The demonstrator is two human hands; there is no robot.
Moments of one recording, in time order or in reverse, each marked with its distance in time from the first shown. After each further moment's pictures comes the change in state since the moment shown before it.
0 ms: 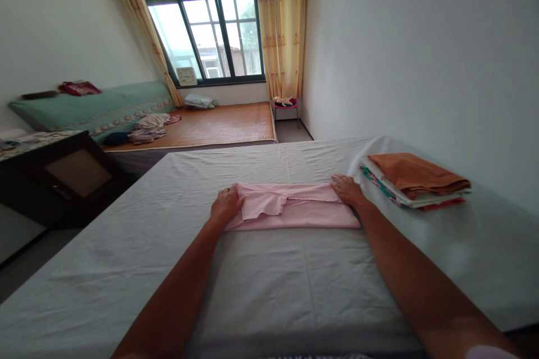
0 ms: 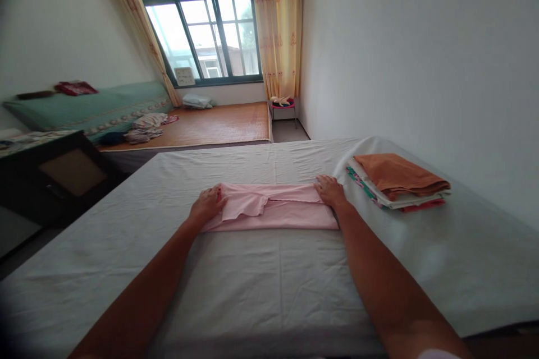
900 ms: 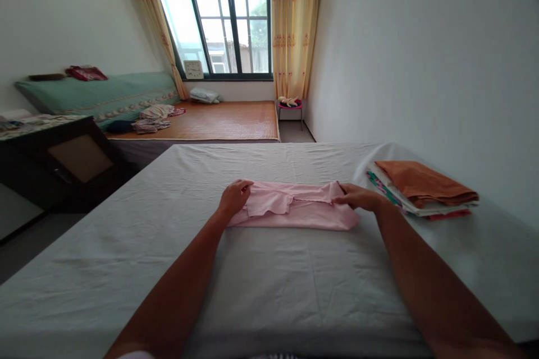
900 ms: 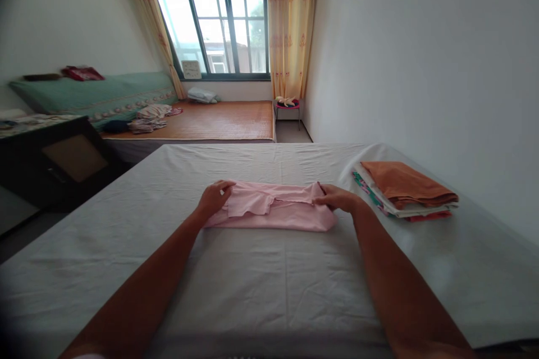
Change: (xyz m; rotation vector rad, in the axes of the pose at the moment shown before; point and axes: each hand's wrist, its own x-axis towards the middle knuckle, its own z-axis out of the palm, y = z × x) left_hand -0.001 0.004 -0.011 -0.415 0.168 0.165; right_hand -0.034 -0.048 -0.085 0.961 -0.717 0.064
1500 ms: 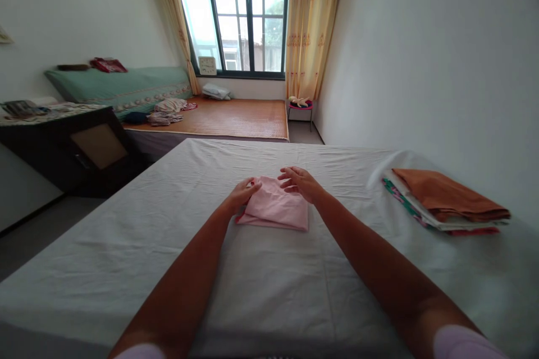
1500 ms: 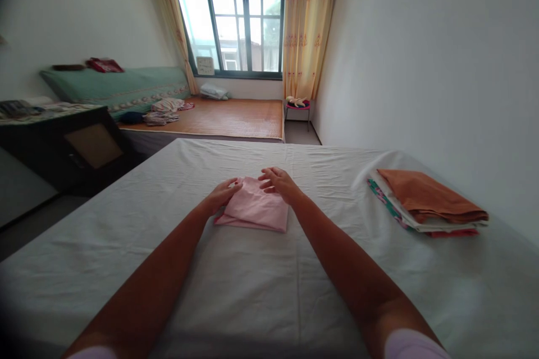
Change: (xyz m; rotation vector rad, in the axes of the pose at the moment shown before) left_hand -0.006 -0.013 -0.007 -0.885 -0.255 -0.479; right_hand 0.099 -0.103 0.143 0.397 0.089 -0.321
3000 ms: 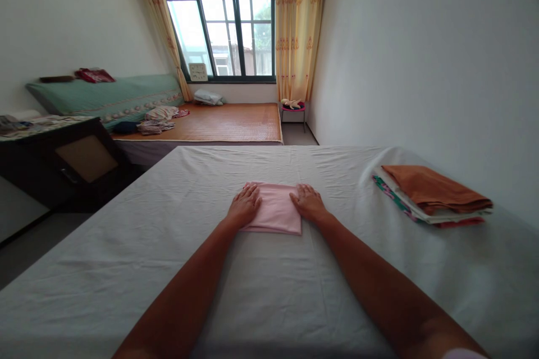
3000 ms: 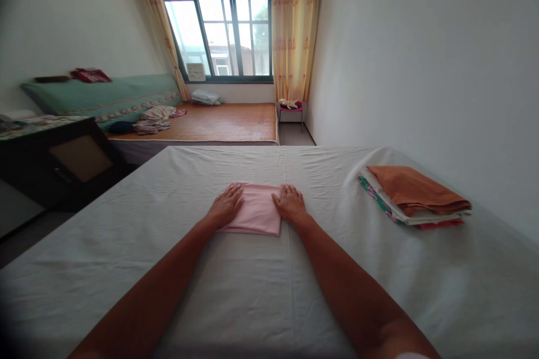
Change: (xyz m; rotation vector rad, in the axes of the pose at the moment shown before) left_hand 0.008 -0.021 0.028 1.240 0.086 0.323; right_hand -0.023 0.072 -0.045 -1.403 0.262 -0.022
